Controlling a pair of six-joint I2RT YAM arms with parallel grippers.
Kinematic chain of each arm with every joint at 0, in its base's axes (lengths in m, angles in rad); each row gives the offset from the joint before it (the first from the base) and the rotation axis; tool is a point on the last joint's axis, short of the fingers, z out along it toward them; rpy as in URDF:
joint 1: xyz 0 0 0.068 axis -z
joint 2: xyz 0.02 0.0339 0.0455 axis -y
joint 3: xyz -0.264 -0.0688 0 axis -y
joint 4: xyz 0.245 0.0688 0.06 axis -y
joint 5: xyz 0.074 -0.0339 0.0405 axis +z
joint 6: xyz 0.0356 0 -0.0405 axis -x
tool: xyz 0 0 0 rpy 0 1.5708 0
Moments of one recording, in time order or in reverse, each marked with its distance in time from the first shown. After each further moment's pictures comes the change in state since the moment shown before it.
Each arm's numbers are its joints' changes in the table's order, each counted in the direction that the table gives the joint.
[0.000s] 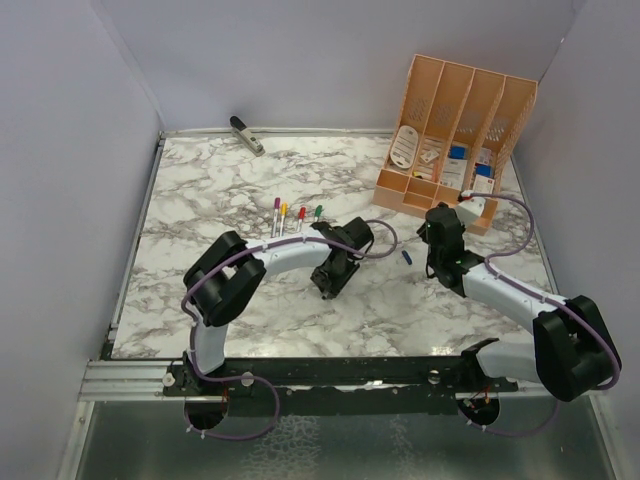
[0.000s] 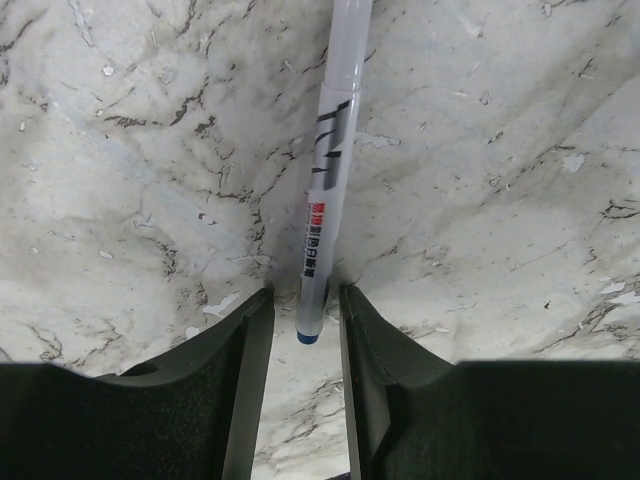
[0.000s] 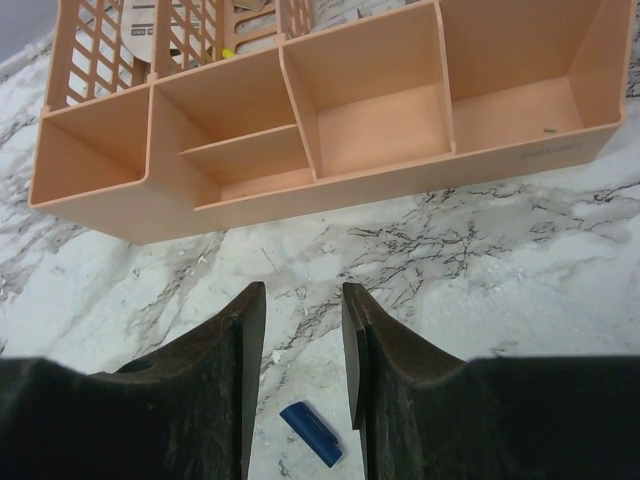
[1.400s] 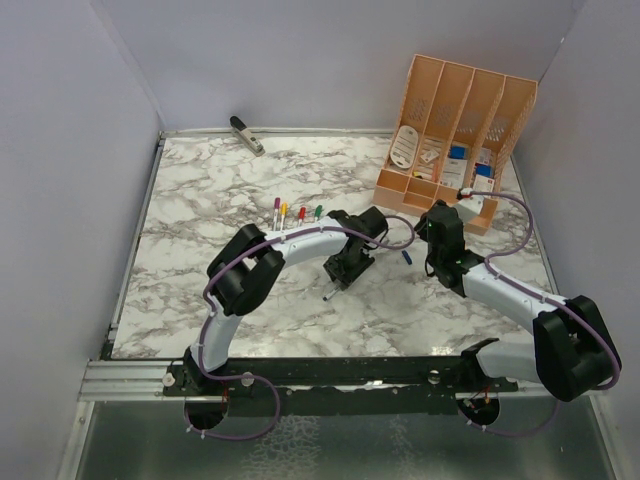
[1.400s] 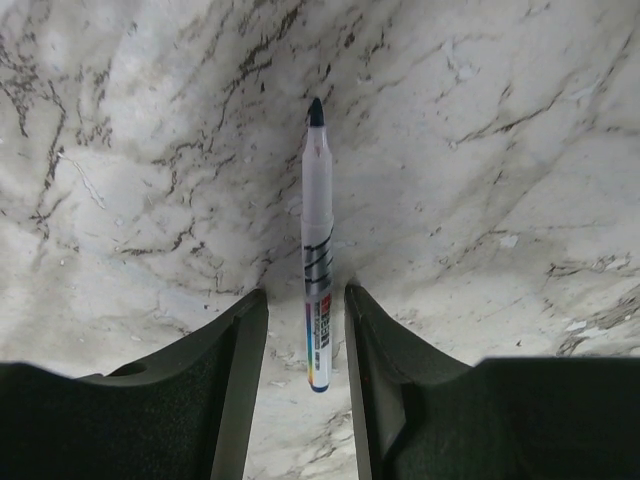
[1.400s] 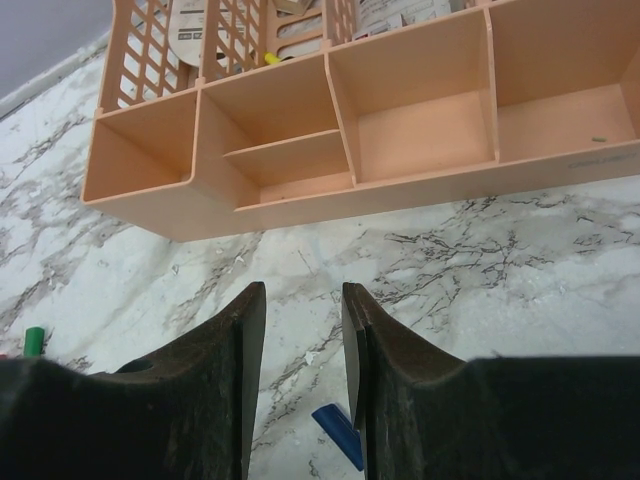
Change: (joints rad) left arm 0.003 -0.159 0.267 -0.124 -0.037 -0.132; right arm 0.000 0.000 0.000 0.052 0.059 0.001
